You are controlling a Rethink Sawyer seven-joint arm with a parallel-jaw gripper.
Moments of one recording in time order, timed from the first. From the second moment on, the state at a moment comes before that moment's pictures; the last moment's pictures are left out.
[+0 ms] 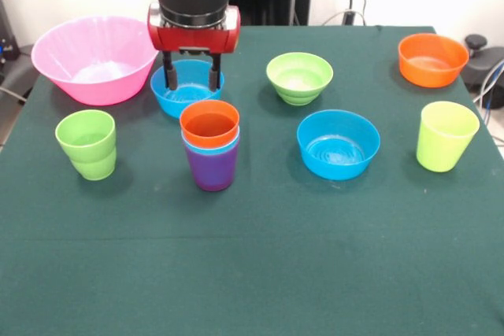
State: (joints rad) arm -0.45 -0.61 0.14 1.50 -0.28 0.77 1.58
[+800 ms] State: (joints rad) arm -0.38 -0.72 0.11 1.61 -0.25 0.78 1.58
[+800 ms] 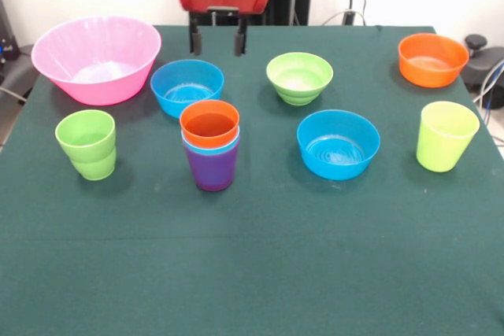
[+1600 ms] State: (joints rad) arm -0.22 -0.70 0.01 1.76 -0.25 0.52 1.72
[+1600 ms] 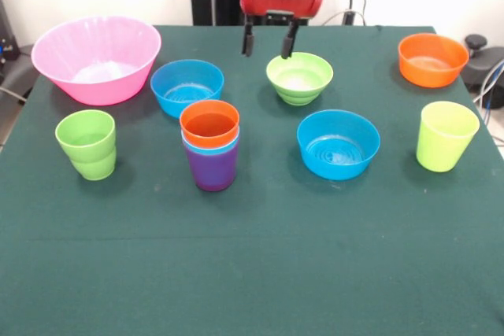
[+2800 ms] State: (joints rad) arm -0.19 -0.51 -0.11 1.88 -0.28 0.12 1.78
